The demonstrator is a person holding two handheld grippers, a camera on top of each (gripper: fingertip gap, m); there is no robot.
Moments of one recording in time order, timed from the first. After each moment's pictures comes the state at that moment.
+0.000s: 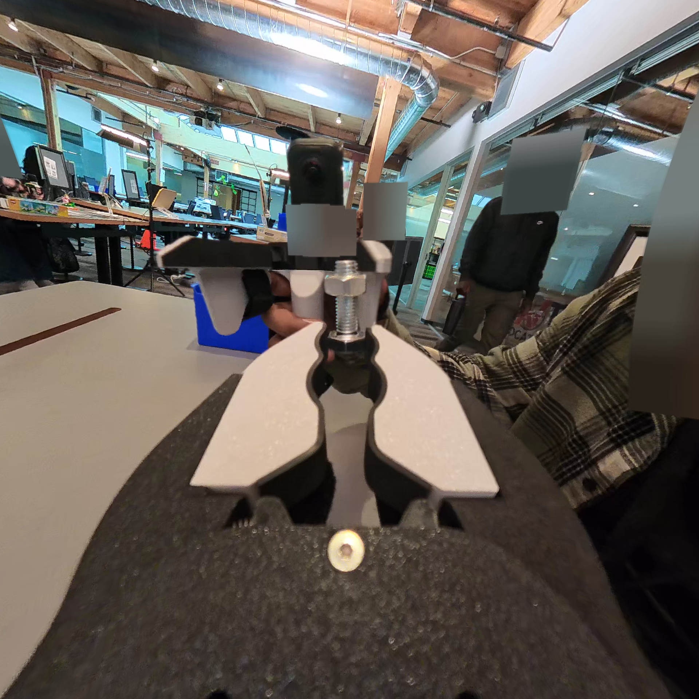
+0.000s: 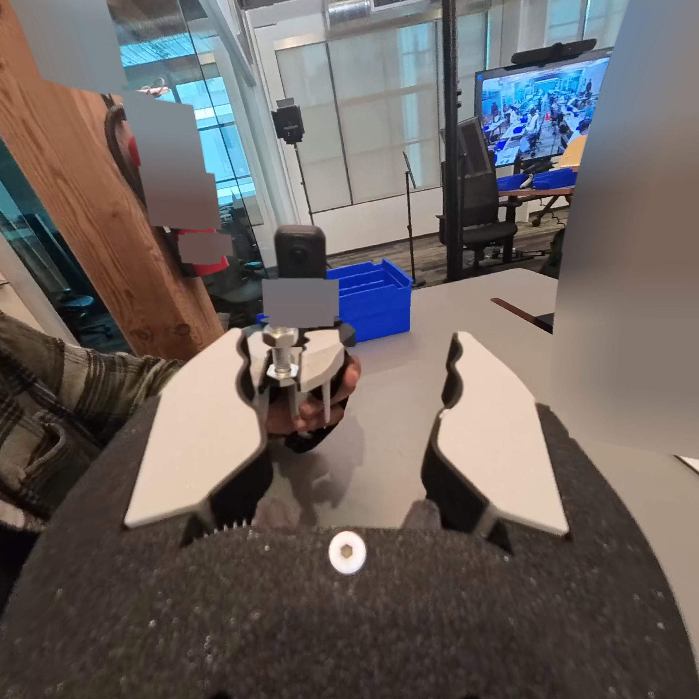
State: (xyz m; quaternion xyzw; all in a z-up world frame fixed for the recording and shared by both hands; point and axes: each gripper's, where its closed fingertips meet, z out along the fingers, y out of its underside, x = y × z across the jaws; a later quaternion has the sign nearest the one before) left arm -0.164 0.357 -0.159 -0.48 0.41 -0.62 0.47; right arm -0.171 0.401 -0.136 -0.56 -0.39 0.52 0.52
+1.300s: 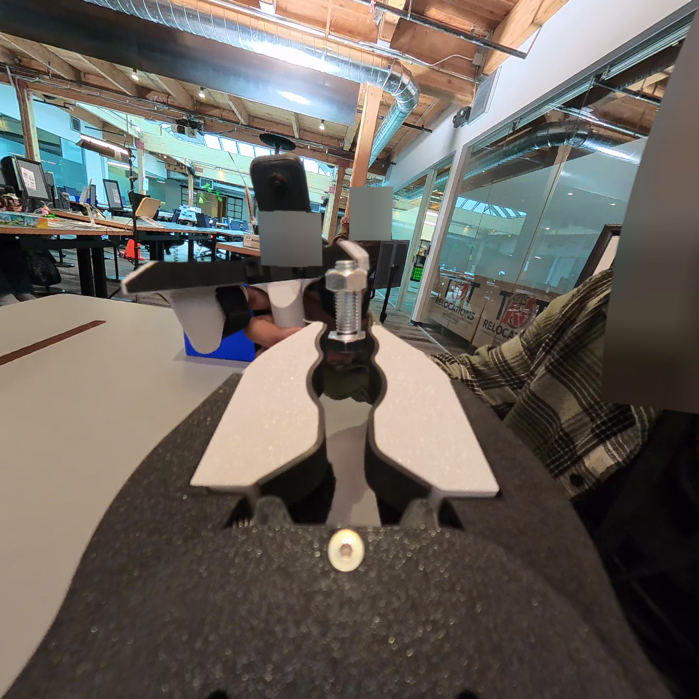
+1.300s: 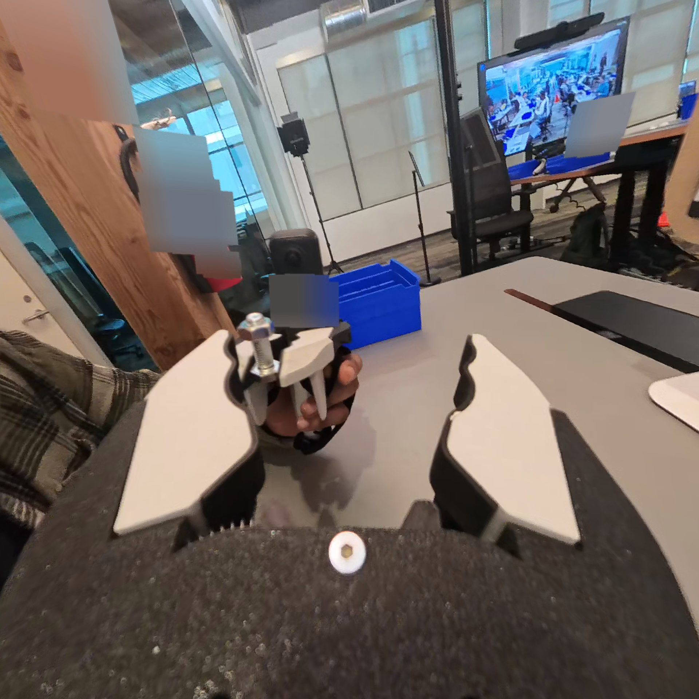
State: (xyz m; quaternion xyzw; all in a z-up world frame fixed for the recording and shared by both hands) left arm -0.166 0.350 -0.153 -0.46 0.42 -0.63 0.47; right arm -0.170 0.406 -0.137 -0.56 -0.36 0.55 0.50
